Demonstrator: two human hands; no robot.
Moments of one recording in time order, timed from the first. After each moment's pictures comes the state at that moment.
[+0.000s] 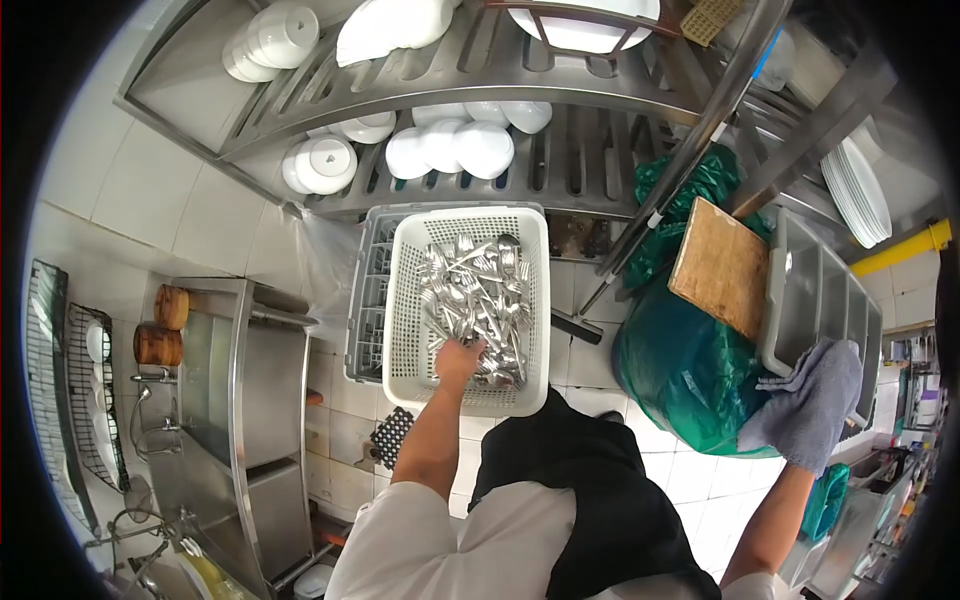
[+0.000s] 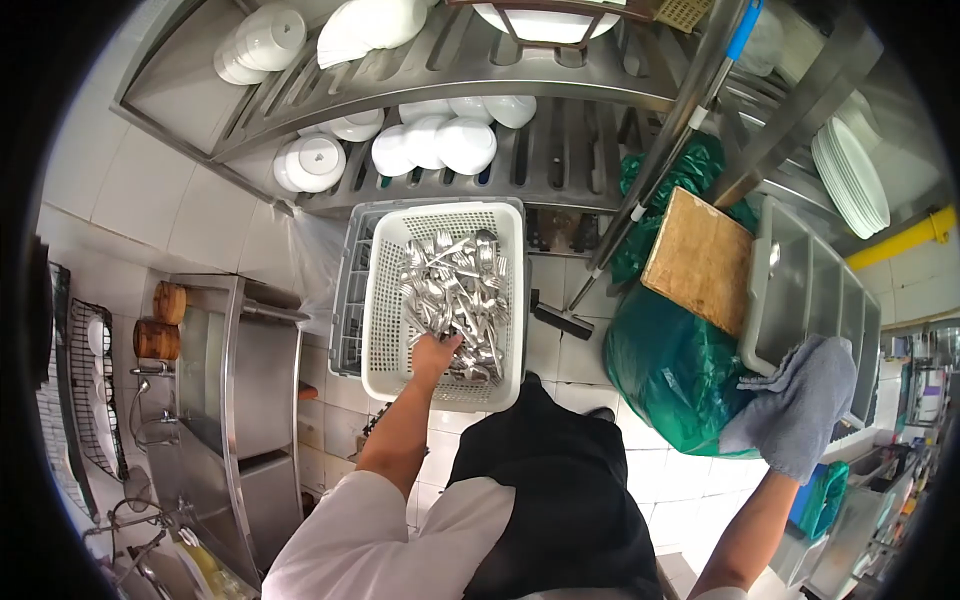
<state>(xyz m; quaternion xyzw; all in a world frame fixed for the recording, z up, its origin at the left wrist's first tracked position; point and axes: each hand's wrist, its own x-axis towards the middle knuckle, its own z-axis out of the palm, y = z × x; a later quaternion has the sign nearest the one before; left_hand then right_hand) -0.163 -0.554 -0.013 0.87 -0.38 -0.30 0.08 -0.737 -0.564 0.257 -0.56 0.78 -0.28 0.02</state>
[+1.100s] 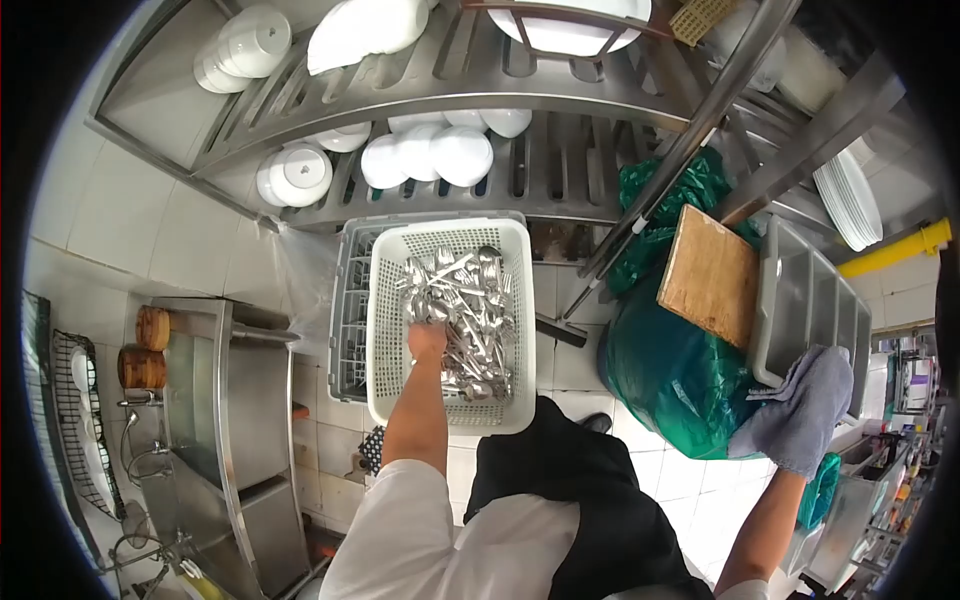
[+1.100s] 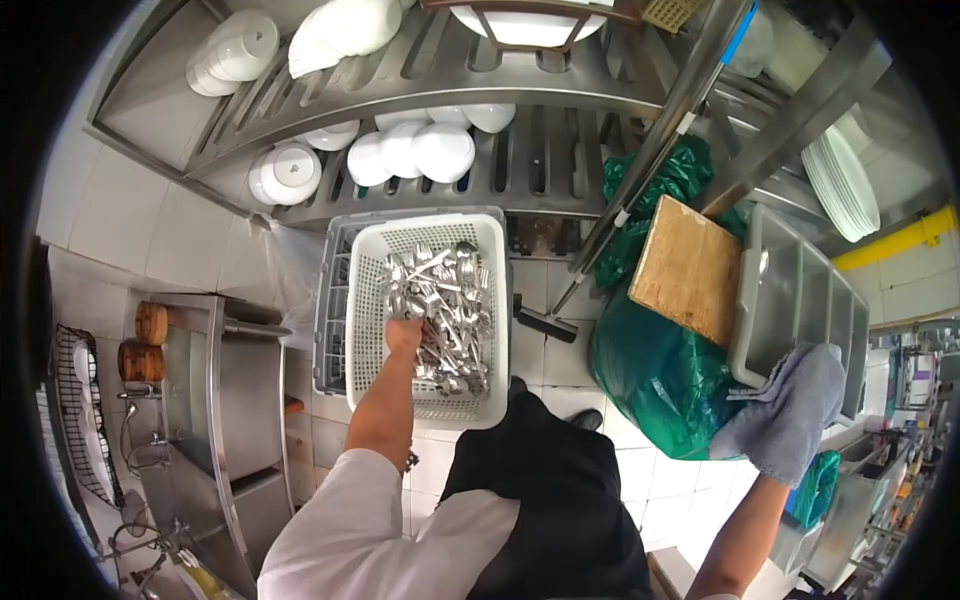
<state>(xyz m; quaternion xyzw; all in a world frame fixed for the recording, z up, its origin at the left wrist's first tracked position) -0.117 -0.623 -0.058 0.89 -0.30 -0.28 0.18 -0.759 -0.580 0.253 -0.44 0.86 -0.26 0.05</state>
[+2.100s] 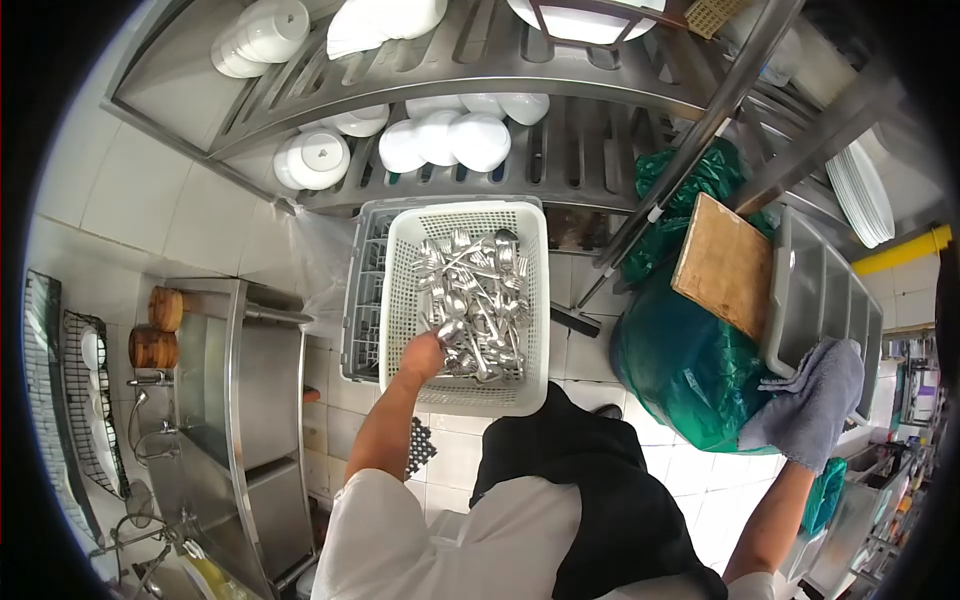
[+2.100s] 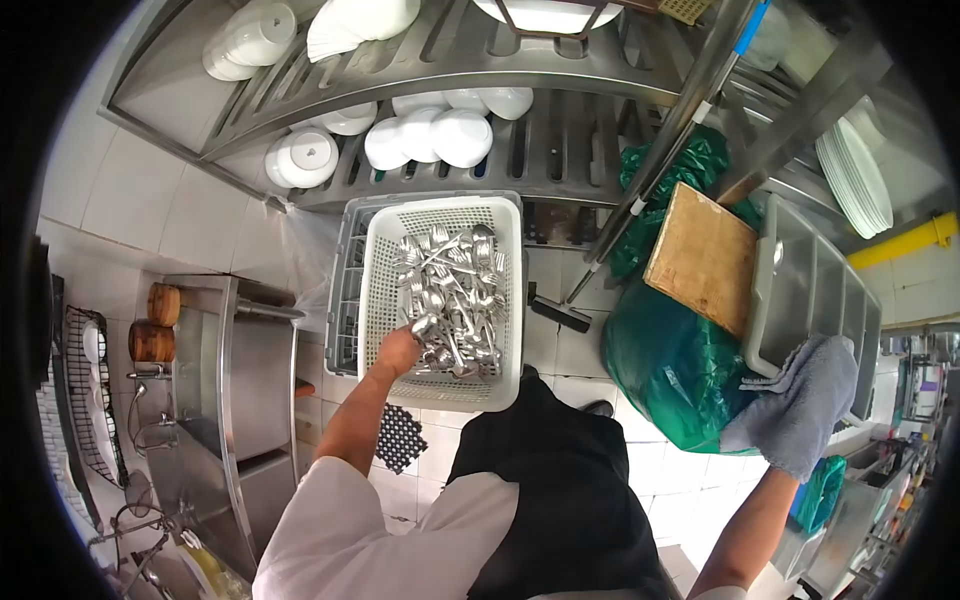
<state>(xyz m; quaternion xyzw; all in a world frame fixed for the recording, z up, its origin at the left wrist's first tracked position) -0.091 -0.548 -0.001 0.77 -0.57 -0.26 0.04 -0.732 -0.579 0.268 -0.54 0.80 -0.24 -0.05</state>
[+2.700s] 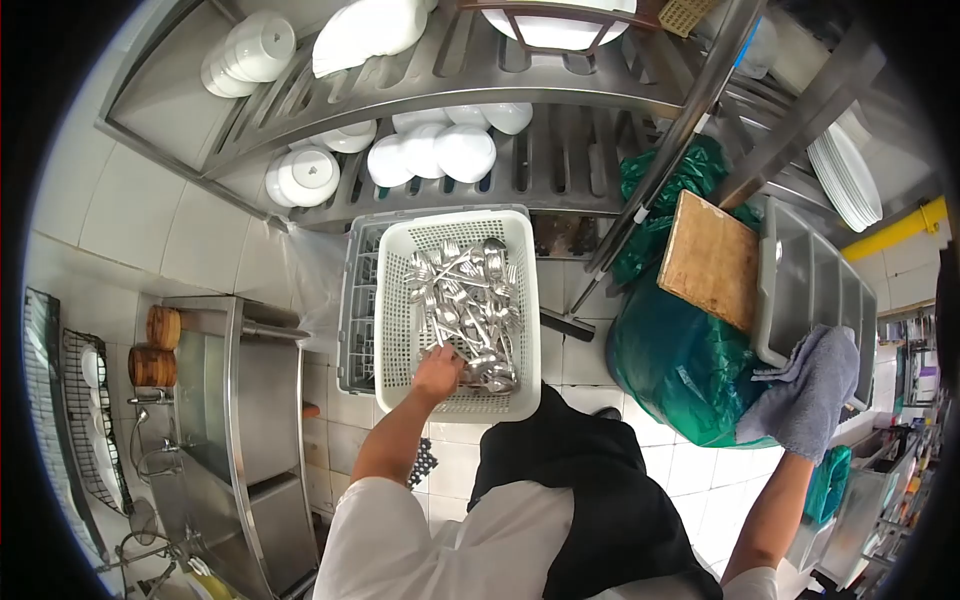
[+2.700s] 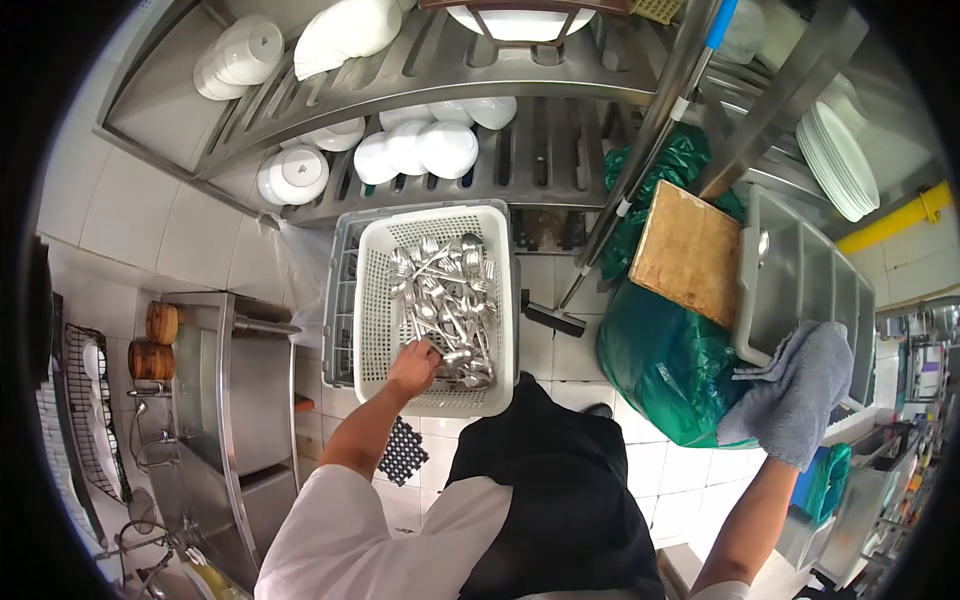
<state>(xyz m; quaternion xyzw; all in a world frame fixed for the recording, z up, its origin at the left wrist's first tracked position) -0.123 -0.531 0.005 0.59 -0.79 -0.15 -0.09 -0.720 -0.579 0.272 -0.42 0.83 -0.37 0.04</state>
